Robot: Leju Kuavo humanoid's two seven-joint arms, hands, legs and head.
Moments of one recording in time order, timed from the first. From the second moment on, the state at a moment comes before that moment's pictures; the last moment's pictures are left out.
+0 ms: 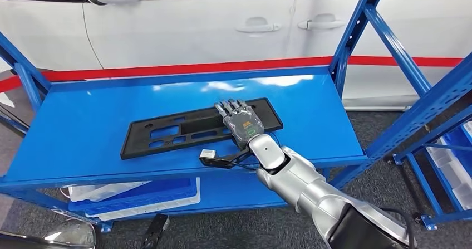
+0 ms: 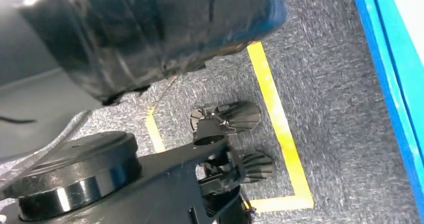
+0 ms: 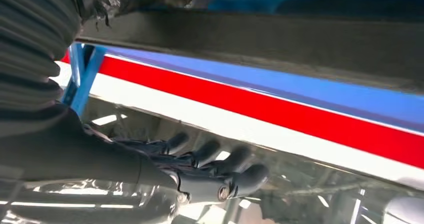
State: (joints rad) left arm -0.24 -0.06 -0.96 -0.21 0.81 0.21 -0.08; right arm -0.85 0.10 0.98 -0.53 1.02 -0.34 0.21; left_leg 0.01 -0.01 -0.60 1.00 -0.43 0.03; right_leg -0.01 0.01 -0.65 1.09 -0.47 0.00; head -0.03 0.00
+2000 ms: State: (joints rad) left arm -0.14 -0.02 -1.04 -0.21 0.70 0.50 -0.30; right arm -0.43 -0.18 0.66 -2.11 0.55 -0.52 -0.02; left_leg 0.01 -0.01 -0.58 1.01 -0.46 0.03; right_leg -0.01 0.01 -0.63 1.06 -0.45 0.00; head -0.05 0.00
